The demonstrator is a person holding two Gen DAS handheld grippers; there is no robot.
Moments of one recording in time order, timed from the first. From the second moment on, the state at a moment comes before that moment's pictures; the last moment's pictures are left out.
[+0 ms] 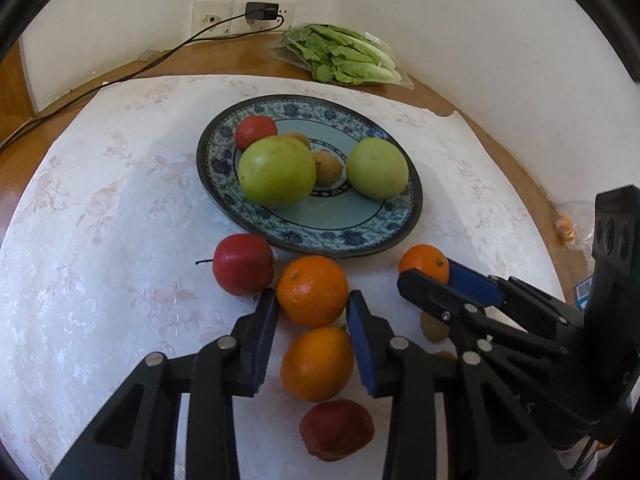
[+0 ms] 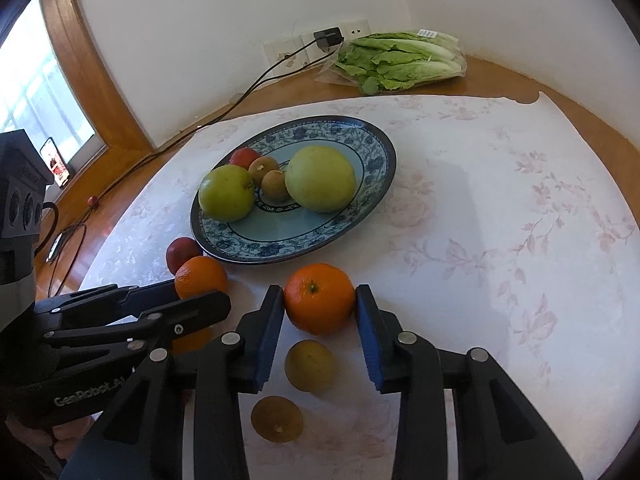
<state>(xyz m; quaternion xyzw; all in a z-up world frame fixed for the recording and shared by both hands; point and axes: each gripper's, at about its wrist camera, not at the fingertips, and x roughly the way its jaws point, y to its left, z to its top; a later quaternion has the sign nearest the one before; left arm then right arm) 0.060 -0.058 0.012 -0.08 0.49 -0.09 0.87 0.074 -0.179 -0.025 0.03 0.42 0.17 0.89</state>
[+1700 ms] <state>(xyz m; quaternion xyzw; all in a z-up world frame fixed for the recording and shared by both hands) 0.087 -0.051 0.035 -0.05 0.45 -0.10 0.89 0.088 -0.165 0.004 0.00 0.39 0.17 0.91</state>
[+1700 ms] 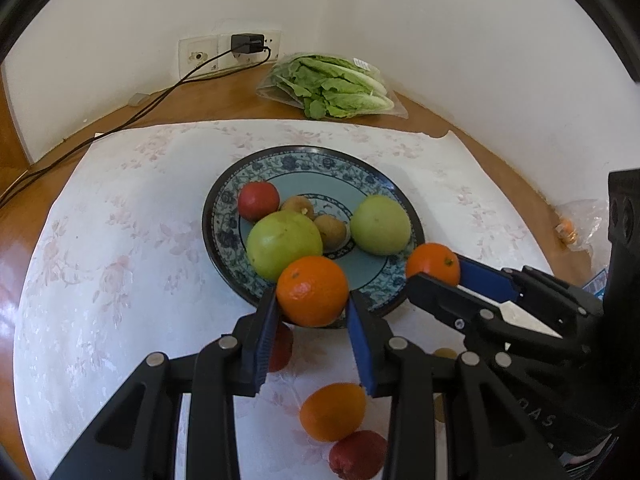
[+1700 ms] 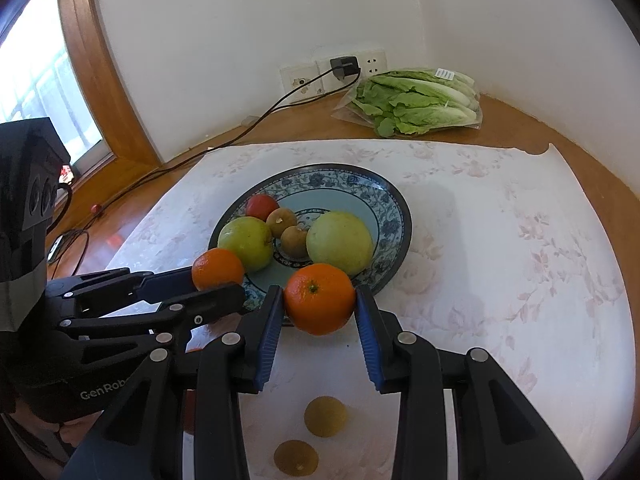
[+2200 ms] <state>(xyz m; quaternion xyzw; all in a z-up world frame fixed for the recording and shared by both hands) 0.101 -0.051 0.025 -0.04 0.45 -0.09 0.89 0.099 -0.164 -0.005 0.00 0.39 0.17 0.90</state>
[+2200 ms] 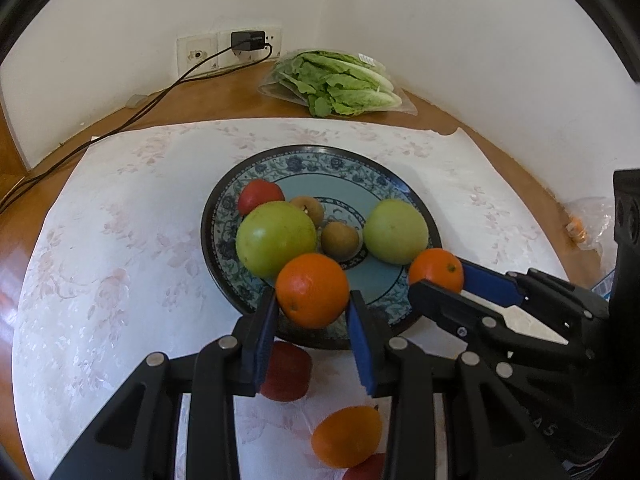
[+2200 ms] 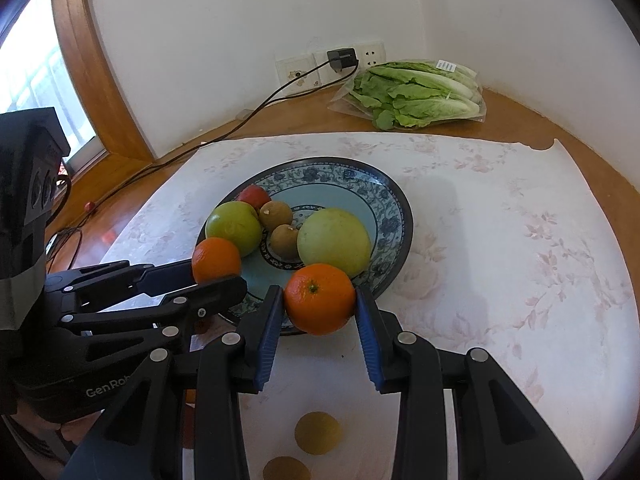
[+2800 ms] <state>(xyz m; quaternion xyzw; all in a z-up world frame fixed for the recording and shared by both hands) 0.108 -0.051 0.020 -0.04 0.46 -0.10 0.88 0.104 -0.167 -0.008 -0.01 0.38 0.17 0.91</state>
